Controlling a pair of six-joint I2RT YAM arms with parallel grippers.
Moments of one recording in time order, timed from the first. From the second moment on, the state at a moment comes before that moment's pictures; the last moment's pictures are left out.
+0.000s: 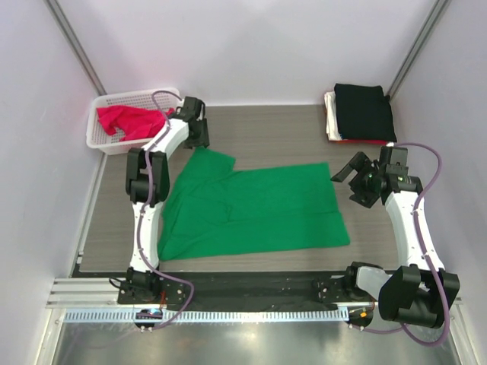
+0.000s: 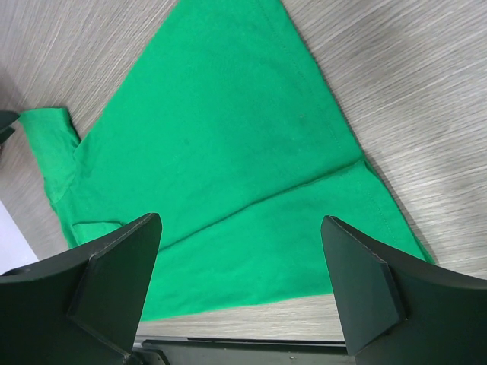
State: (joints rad) left arm -0.22 2.33 1.98 -0.66 -0.11 -0.30; right arm -0.19 1.11 0.93 -0.75 -0.26 0.60
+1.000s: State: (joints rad) left arm -0.23 2.35 1.99 -0.70 -0.16 -0.32; right arm -0.06 1.38 1.04 -0.68 -0.17 0.59
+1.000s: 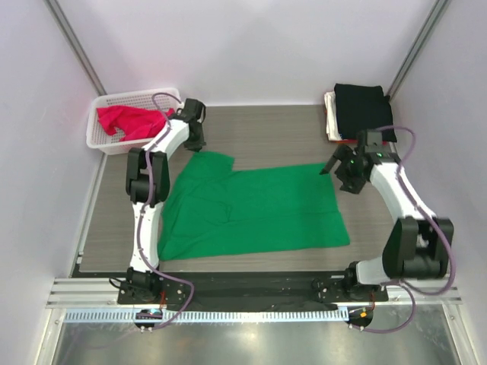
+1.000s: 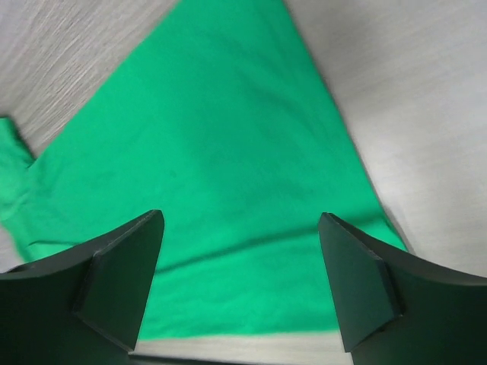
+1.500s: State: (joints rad) left arm -0.23 2.04 1.77 -0.71 -0.11 -0.37; right arm 0.04 2.03 1.55 -0.65 0.16 0.51
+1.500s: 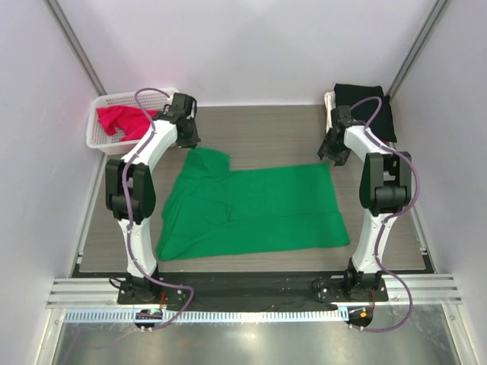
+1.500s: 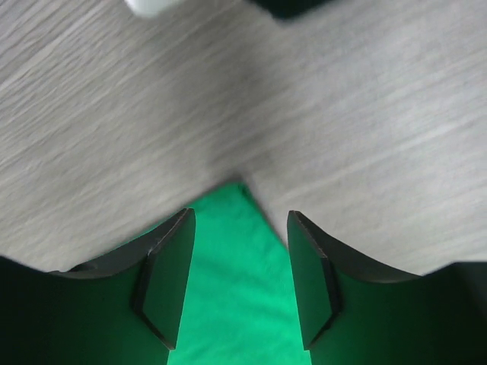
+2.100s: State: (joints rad) left arm -0.23 2.02 1.71 -0.70 -0.08 -0.39; right arm 0.08 2.11 1.57 -0.59 0.22 0.49
